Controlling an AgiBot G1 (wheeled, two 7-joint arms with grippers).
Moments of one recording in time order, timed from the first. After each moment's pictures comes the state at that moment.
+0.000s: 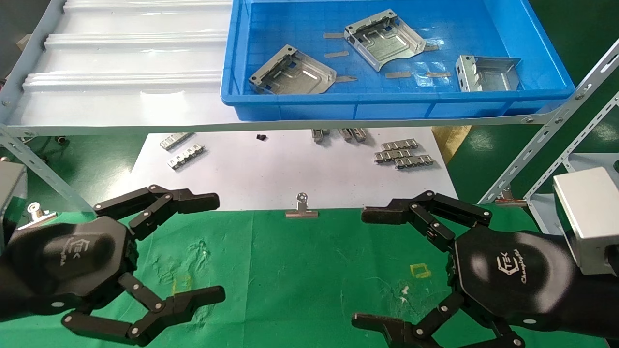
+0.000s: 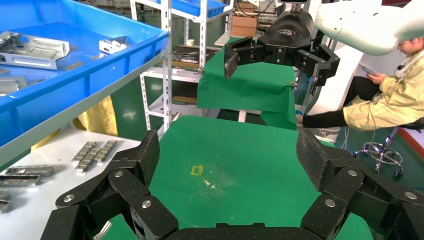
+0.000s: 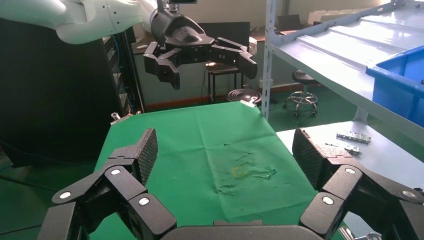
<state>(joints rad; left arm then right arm) -1.08 0.60 0.31 -1.28 0.71 1.48 -0.17 1.08 -0.61 -0.28 1.28 -0.73 -1.49 0.19</state>
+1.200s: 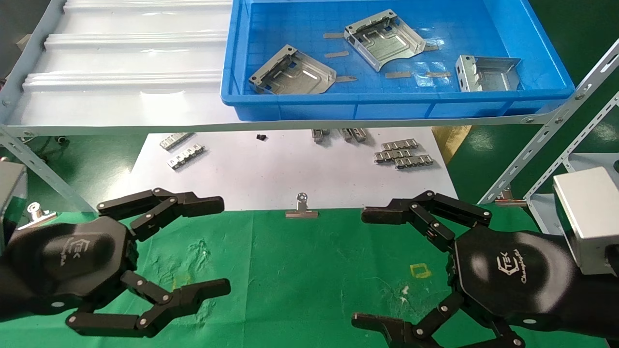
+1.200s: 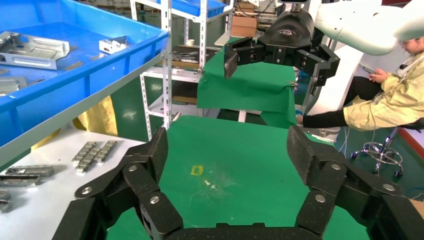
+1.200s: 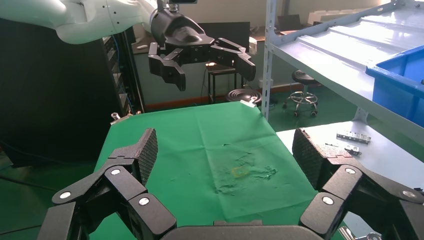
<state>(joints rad) -1.08 0.60 0.31 -1.28 0.71 1.48 -0.17 1.08 -0.61 -0.28 1.28 -0.73 -1.49 0.19</state>
